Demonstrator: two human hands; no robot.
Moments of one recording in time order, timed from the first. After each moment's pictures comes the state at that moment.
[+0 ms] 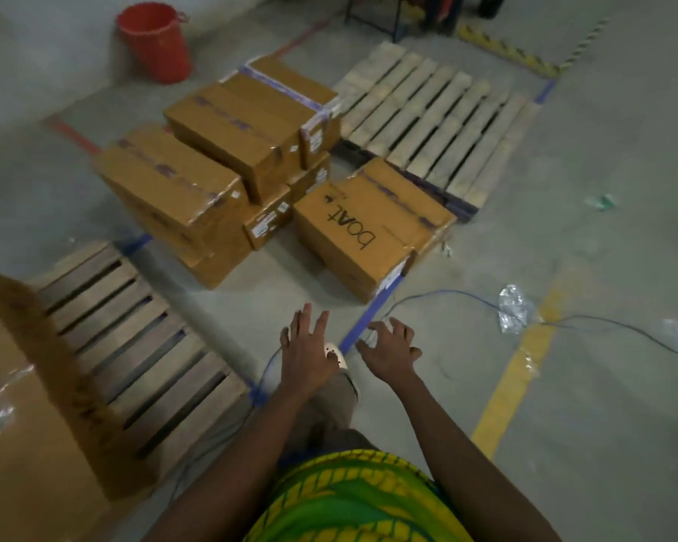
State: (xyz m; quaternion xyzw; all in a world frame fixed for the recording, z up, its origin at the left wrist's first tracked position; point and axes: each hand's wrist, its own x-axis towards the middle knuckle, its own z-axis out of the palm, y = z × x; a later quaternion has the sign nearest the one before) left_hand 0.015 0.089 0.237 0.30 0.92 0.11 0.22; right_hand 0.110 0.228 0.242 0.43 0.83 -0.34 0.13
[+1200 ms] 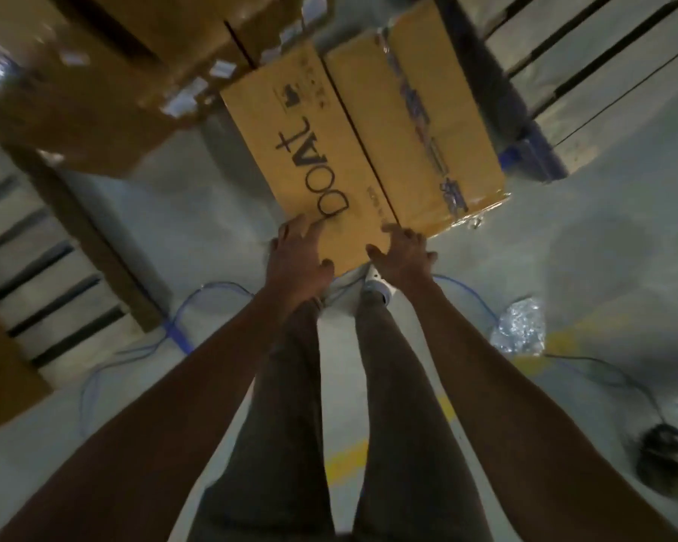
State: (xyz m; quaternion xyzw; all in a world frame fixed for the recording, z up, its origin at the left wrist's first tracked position) left_hand -0.278 0.552 0.004 0.11 0.91 0.11 0.39; right_hand -0.216 0.728 -0.042 0.31 0.83 -0.28 0.35
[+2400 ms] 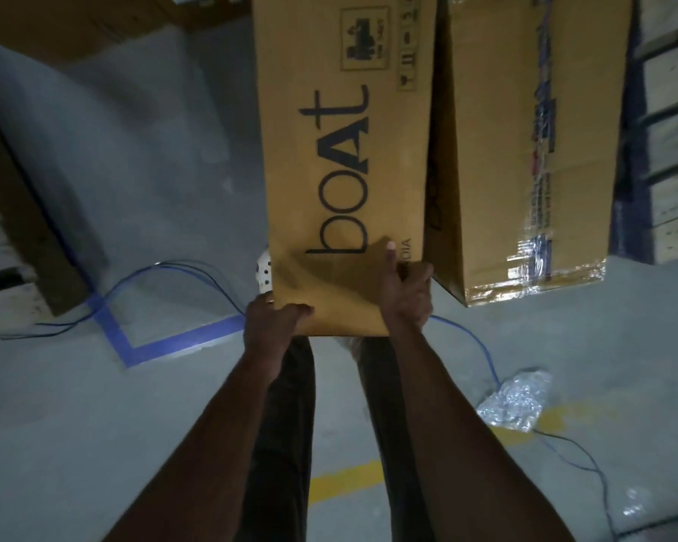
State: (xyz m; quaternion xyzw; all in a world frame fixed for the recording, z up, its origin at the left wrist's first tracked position) left_hand -0.245 0.442 -0.219 -0.50 0.66 0.37 0.41; right_hand -0.259 0.614 -0.243 0.53 0.76 -0.29 0.25
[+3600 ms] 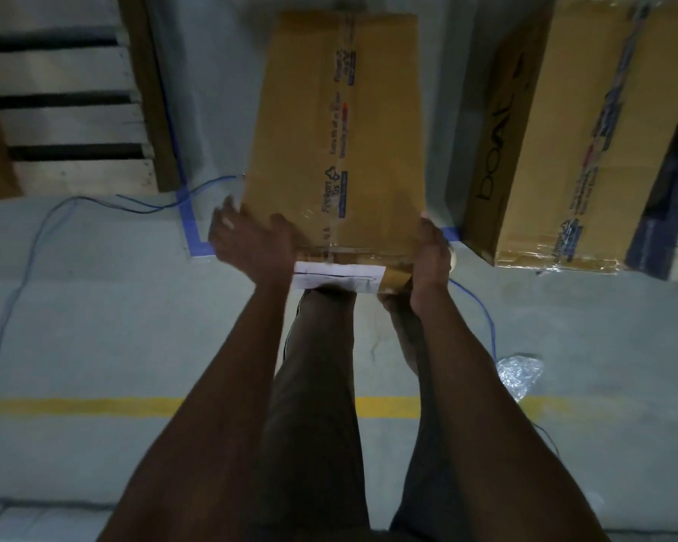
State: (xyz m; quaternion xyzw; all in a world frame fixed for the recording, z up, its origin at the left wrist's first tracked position) left_hand -0.197 0.352 -0.093 -0.54 0.82 0.19 0.09; right_hand -0.214 0.557 -0.100 0.52 0.61 -0.52 0.29
